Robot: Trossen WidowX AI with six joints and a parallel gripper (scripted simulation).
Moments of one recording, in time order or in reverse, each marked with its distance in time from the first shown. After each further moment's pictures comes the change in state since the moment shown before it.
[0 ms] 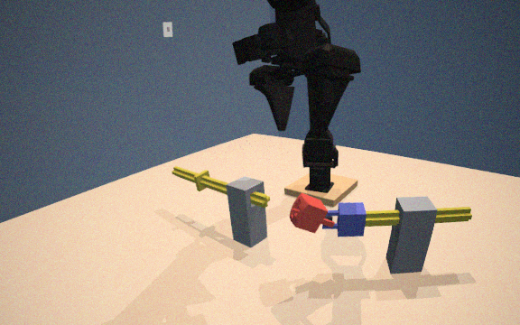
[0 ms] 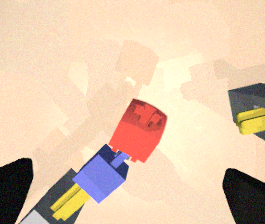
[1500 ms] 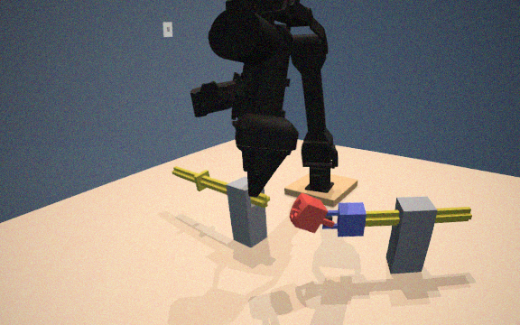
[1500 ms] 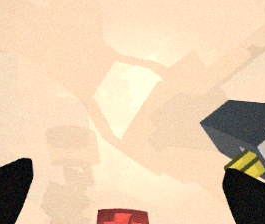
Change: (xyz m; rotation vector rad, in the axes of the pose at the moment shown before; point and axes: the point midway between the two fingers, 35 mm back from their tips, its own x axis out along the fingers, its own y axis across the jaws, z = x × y) arm 0.067 -0.028 0.057 0.359 -0.104 -0.205
